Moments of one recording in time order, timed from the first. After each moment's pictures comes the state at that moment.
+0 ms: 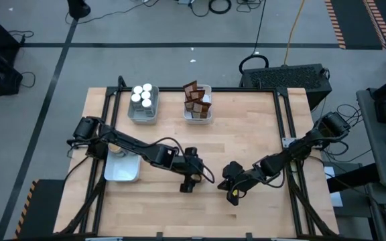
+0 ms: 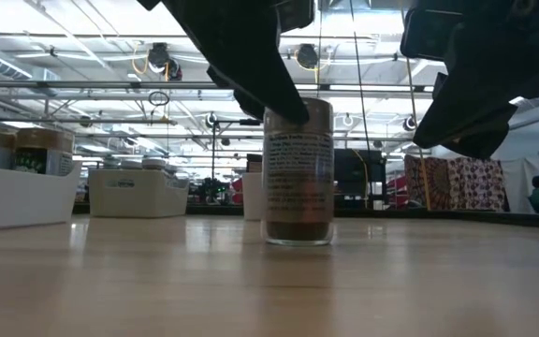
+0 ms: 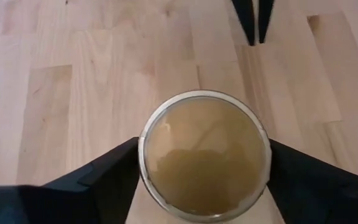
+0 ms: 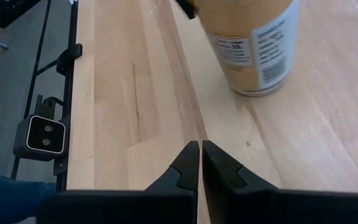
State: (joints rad) left arm -0.25 1.85 1.28 -0.30 -0.07 -0.10; right arm 0.52 1.53 0.72 0.09 0.21 0.85
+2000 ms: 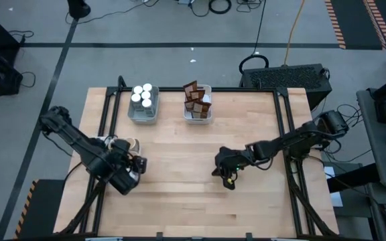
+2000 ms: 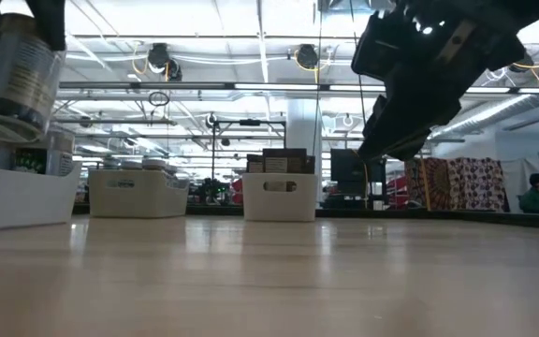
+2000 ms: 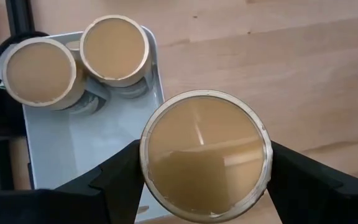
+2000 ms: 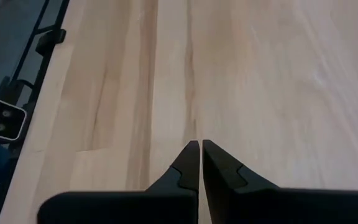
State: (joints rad) left arm -0.66 1.40 1.28 -1.57 -0.39 -2.11; right arm 0.25 1.53 0.72 0.11 -0.06 0.43
